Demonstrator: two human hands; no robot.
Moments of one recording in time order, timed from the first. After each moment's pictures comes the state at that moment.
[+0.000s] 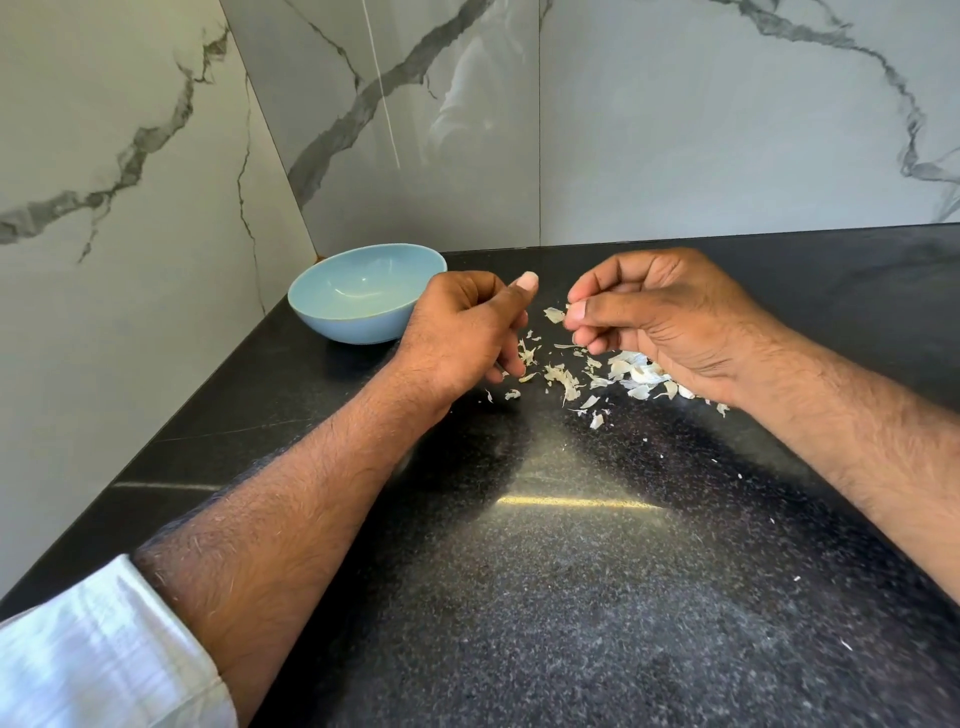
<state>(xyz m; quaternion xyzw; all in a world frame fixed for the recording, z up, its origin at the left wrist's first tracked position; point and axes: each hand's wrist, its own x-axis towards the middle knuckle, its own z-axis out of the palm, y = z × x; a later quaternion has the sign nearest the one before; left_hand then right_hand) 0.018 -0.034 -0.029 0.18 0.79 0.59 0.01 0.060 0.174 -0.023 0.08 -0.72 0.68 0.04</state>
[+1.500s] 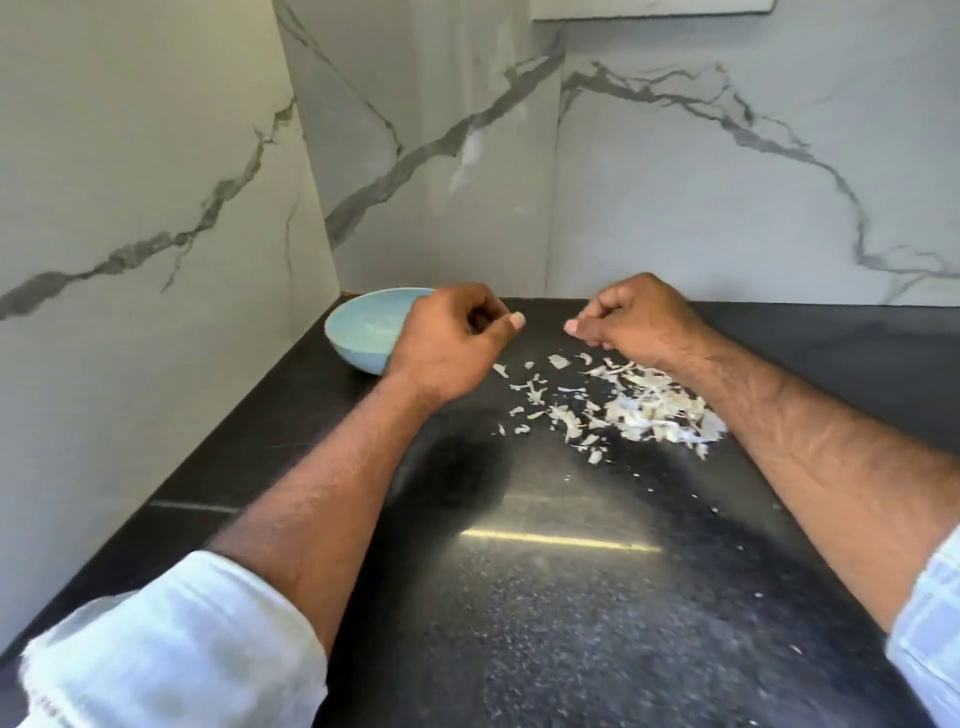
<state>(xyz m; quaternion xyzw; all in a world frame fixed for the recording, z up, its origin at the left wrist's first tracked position) -0.013 -0.063 -0.014 0.22 0.86 0.41 -0.19 0.009 0.177 0.002 -0.03 -0.91 0.39 0.14</state>
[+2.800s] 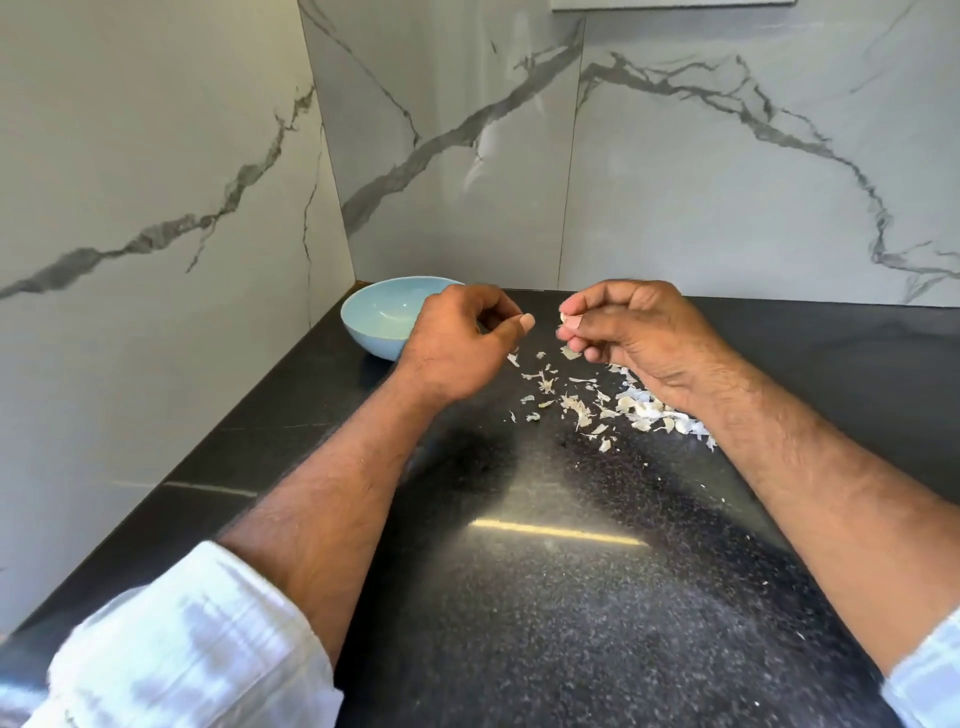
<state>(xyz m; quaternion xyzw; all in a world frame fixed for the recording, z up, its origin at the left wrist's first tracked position) 0.003 -0.072 -0.017 0.23 0.86 0.43 -0.16 0.050 0.148 0.000 0.05 -0.74 0.67 0.07</state>
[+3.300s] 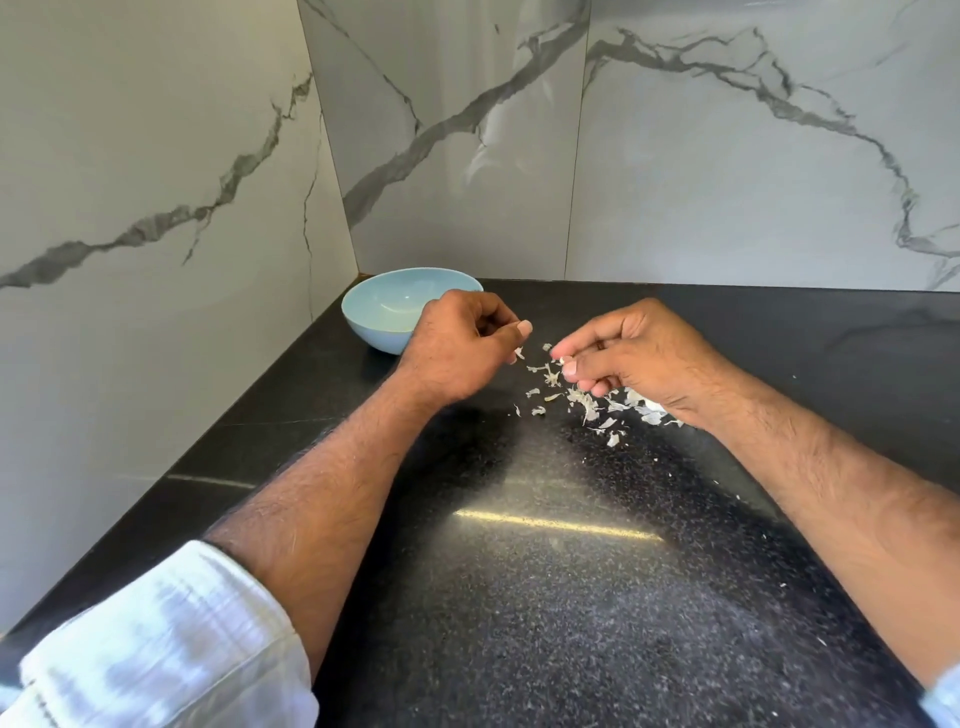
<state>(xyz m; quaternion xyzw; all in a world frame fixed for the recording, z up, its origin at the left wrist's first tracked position) 0.000 -0.074 -0.029 0.20 0.87 0.44 -0.11 0.056 0.148 -0.018 0.08 -0.84 0.54 0.03</state>
